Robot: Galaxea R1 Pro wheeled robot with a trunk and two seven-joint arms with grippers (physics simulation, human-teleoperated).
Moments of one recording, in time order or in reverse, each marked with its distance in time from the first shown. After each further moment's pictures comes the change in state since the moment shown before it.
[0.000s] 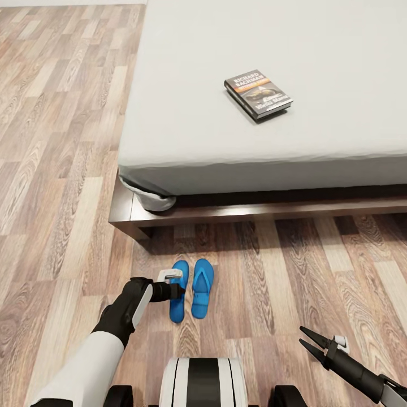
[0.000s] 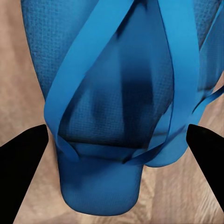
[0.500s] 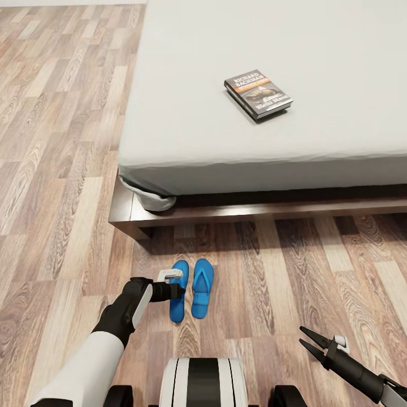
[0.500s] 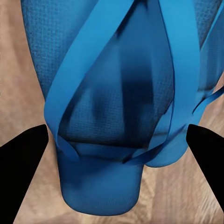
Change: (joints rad) left arm 0.000 0.000 0.001 0.000 0.000 0.000 0.001; right arm 0.000 0.000 0.000 0.000 0.000 0.000 0.001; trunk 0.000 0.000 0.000
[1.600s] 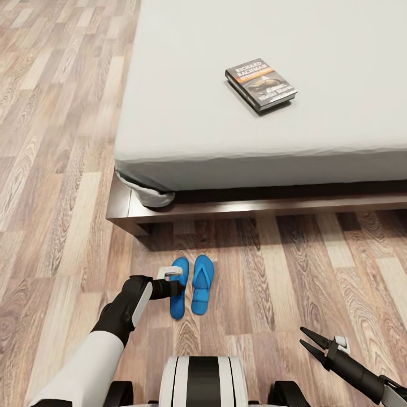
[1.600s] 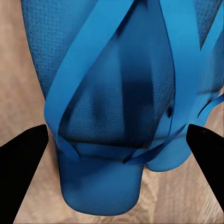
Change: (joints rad) left arm 0.000 -0.001 0.001 -0.028 0.000 0.001 0.000; right arm 0.000 -0.001 0.000 0.006 0.000 0.000 0.000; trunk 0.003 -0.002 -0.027
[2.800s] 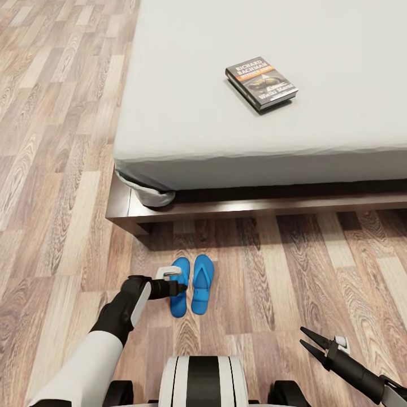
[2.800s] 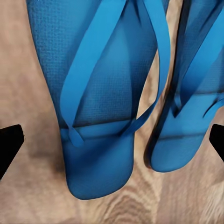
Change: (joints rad) left arm 0.000 0.004 0.010 0.000 0.000 0.000 -0.002; right arm 0.000 0.000 0.000 0.000 0.000 0.000 0.000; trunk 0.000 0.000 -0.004
